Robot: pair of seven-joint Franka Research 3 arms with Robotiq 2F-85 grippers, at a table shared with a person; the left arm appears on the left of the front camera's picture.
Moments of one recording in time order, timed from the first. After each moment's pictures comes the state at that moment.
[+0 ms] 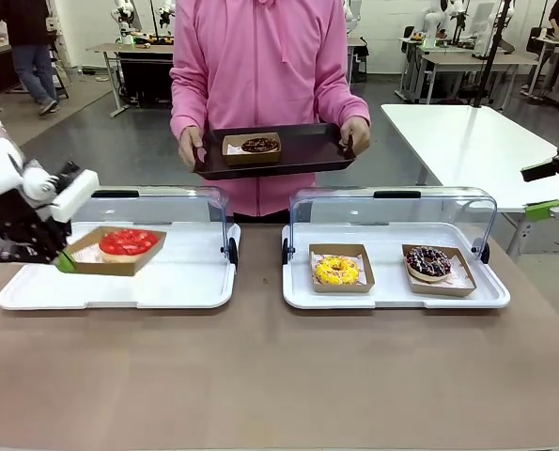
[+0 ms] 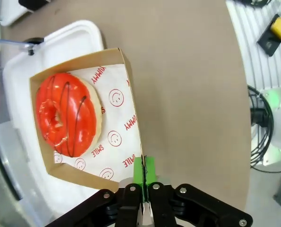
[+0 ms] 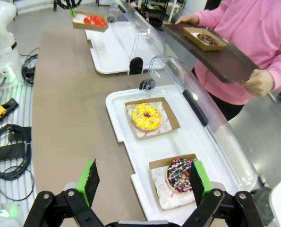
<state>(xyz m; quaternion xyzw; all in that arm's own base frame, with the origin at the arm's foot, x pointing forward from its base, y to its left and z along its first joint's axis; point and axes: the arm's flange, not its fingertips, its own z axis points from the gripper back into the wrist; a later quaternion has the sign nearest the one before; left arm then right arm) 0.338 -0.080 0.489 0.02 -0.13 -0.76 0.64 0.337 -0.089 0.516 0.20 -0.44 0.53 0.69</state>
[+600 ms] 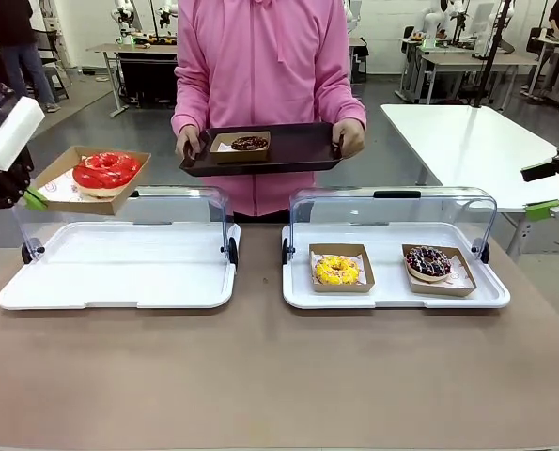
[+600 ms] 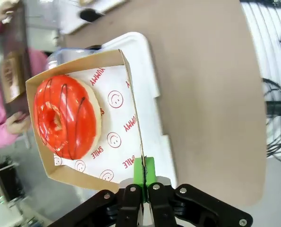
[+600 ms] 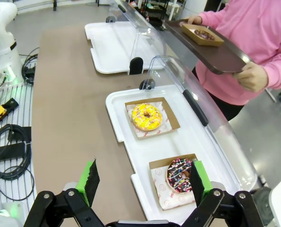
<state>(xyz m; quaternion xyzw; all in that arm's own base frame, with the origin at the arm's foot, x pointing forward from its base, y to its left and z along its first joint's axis) 0.297 -0.072 0.564 0.09 -0.22 -0.76 0.61 0.337 -0.089 0.516 0.20 -0.44 0.53 0.69</state>
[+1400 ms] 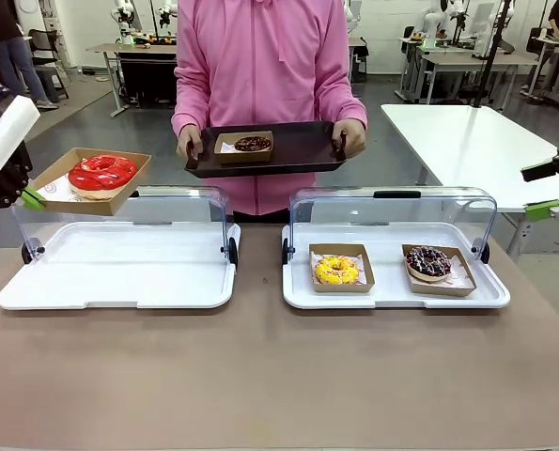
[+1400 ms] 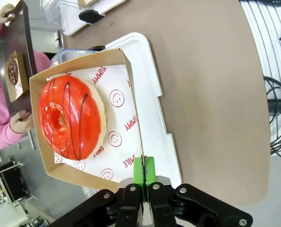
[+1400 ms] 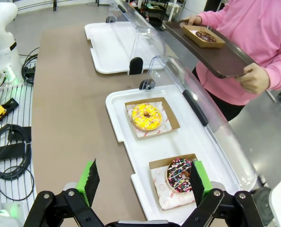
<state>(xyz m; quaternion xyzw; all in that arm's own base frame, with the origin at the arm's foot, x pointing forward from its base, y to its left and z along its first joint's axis) 0.293 -0.069 0.577 0.11 -0.23 -0.76 0.60 0.337 -0.089 0.516 0.20 -0.44 0.53 0.69</state>
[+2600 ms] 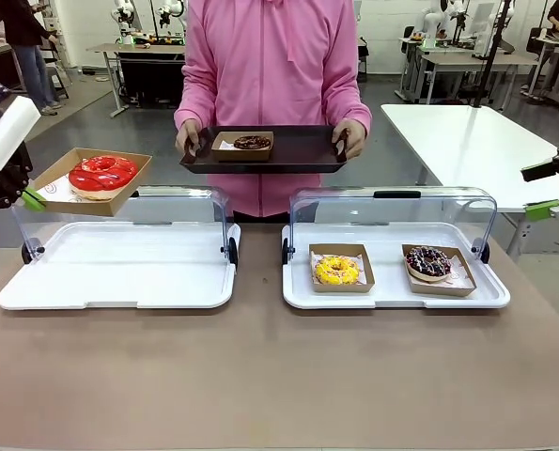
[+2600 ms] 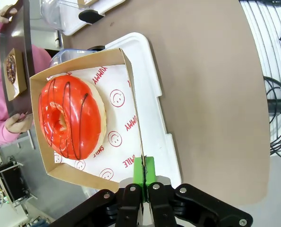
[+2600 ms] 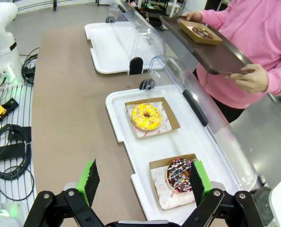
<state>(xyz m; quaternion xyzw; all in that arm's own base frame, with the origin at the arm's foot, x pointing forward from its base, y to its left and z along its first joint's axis) 0.293 -0.069 0.577 0.11 -0.23 -0.76 0.60 0.337 -0.089 0.516 0.20 -0.44 0.53 0.69</state>
